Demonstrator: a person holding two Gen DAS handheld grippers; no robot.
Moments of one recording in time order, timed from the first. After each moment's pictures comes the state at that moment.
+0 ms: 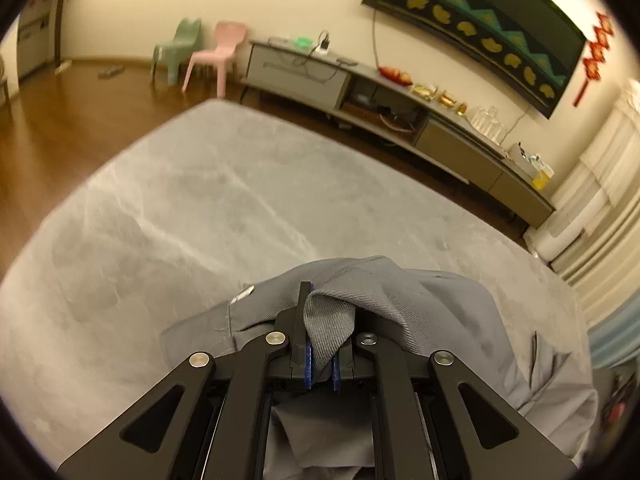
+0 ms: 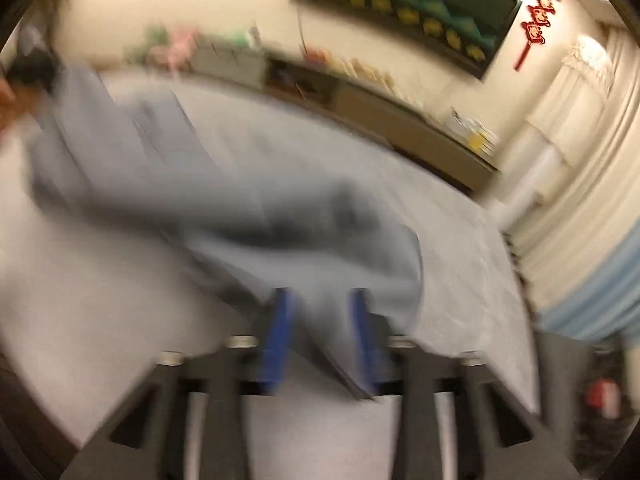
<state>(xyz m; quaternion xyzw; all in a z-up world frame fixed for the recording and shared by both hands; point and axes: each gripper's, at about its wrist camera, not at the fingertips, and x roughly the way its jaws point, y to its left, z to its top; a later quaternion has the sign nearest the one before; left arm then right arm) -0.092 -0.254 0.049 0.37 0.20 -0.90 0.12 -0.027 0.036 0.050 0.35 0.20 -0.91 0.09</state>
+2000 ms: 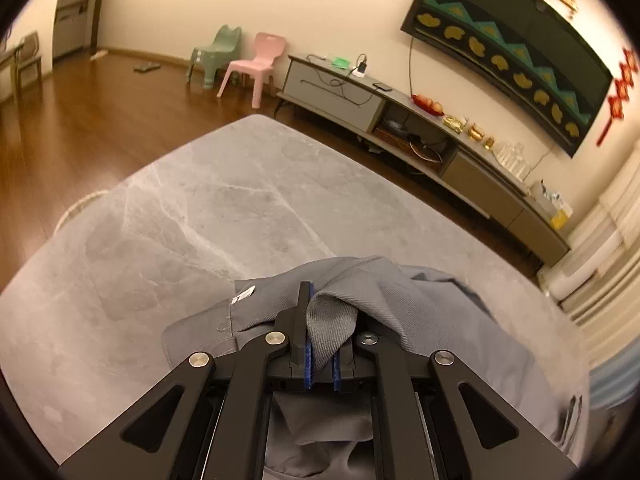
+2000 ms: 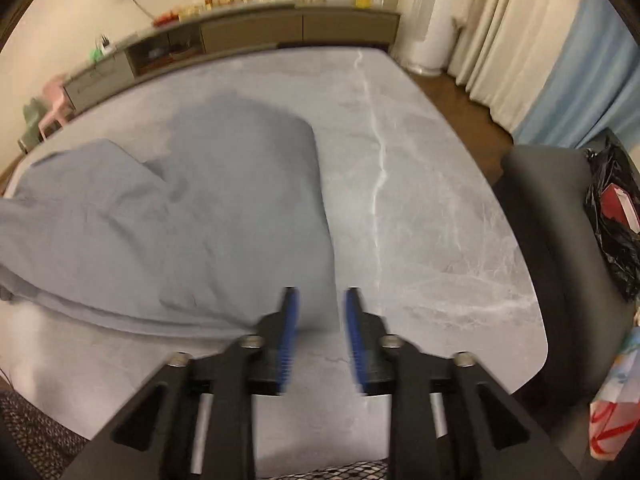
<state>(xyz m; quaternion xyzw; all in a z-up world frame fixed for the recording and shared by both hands) -0.074 -0.284 0.055 0.34 0.23 -0.89 0.19 0.005 0.283 0.004 0.50 -0.02 -0.86 -0.07</state>
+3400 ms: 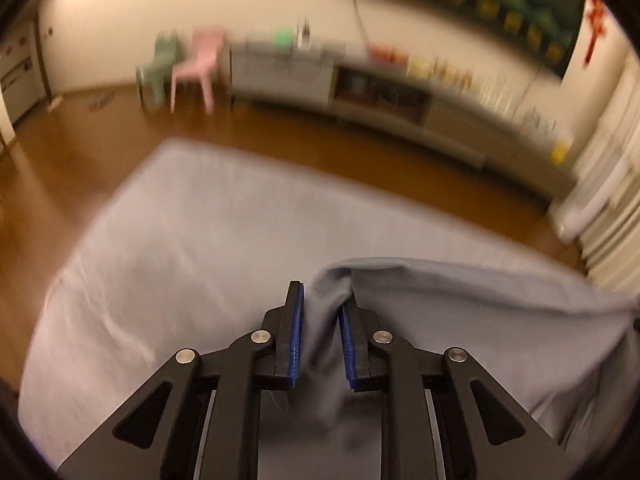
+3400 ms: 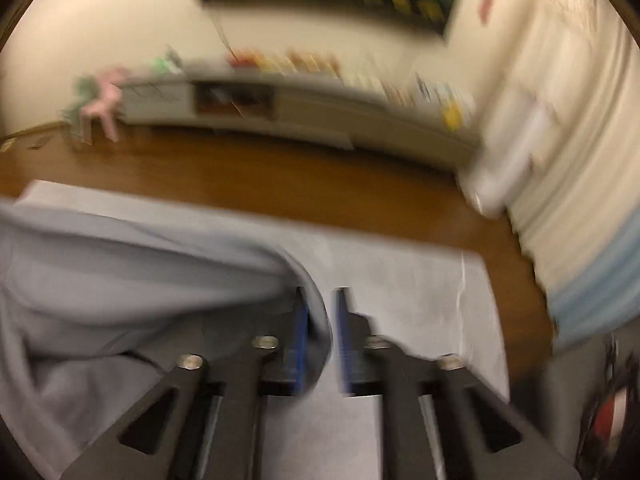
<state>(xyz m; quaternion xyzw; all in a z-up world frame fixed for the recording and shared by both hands) -0.243 -0.221 0.080 0.43 0.16 -0.88 0.12 -0.324 0.174 0.098 0.43 0.09 -0.90 0.01</state>
